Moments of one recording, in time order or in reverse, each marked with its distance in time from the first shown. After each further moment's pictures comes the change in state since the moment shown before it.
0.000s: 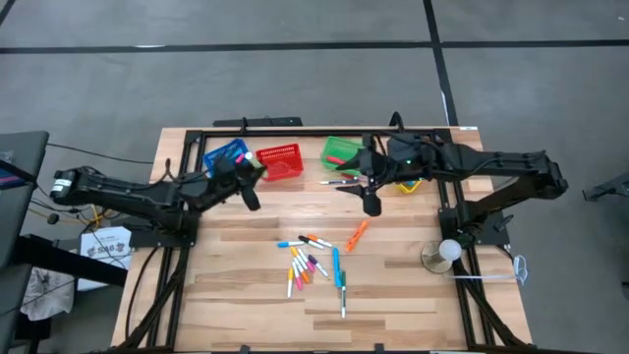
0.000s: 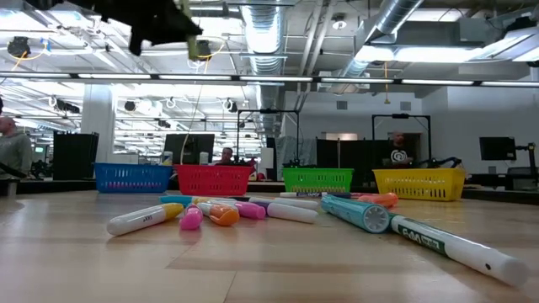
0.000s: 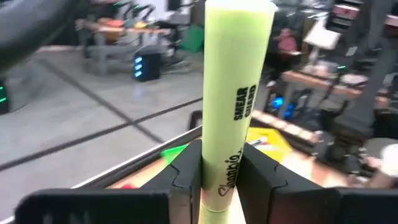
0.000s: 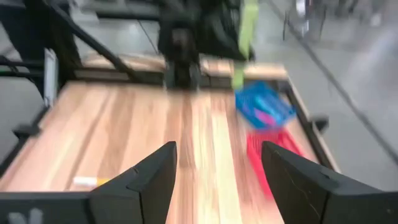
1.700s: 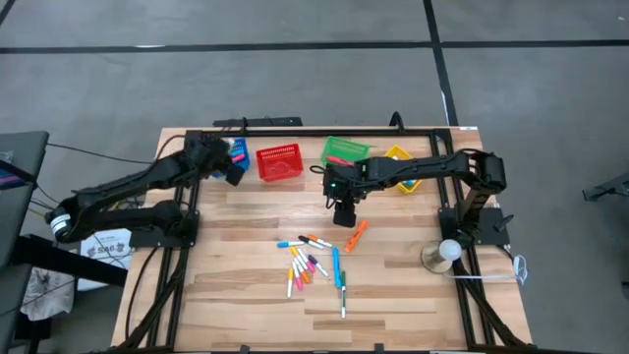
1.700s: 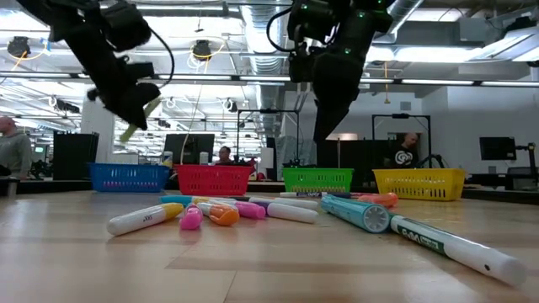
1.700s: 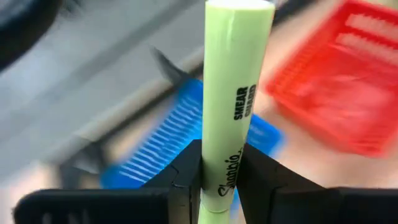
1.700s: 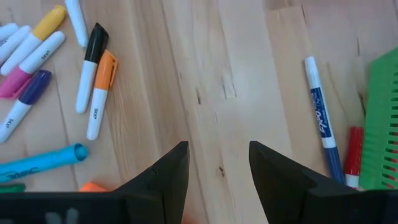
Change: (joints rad) left arm 0.689 0.042 0.037 -0.715 0.252 0.141; right arm -0.076 0.481 -0.001 -0.273 -0.004 0.160
